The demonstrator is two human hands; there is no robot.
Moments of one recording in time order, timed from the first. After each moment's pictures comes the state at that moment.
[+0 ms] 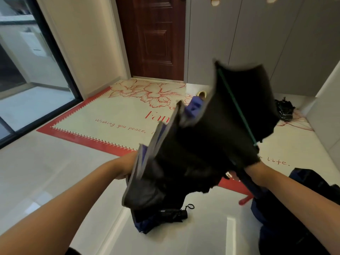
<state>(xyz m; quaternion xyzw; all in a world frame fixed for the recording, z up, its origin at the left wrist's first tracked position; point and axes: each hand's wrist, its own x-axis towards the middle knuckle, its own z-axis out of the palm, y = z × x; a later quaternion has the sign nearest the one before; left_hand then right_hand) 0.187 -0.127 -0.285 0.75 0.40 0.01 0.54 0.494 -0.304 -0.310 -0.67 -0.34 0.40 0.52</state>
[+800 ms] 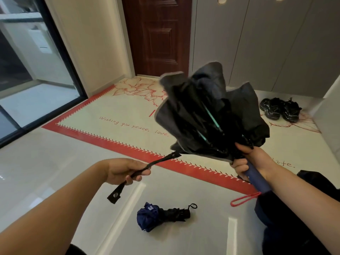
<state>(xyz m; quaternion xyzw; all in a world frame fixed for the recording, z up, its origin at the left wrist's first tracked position) 0.143 -0.093 -0.318 0.49 0.39 -0.05 0.78 0.510 -0.280 -0.310 -0.38 -0.05 0.75 0.54</state>
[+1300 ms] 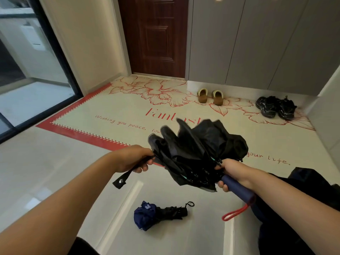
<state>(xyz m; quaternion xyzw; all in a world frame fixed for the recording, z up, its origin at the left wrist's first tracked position) 0.192 -0.105 -0.296 0.64 0.44 -0.01 0.63 0.478 -0.272 -0.347 -0.68 -0.15 0.61 0.37</state>
